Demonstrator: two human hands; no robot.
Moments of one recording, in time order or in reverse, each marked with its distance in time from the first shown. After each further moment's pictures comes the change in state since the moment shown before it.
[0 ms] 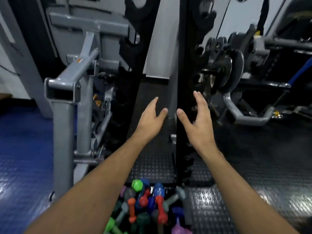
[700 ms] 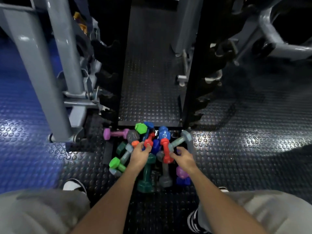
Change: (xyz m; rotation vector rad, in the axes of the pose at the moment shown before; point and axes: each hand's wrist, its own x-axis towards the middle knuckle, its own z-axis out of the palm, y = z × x) left_hand -0.195 -0.323 0.126 -0.161 -0.120 -0.905; right_hand -0.285 0.229 0.135 -0.122 -0.667 1.026
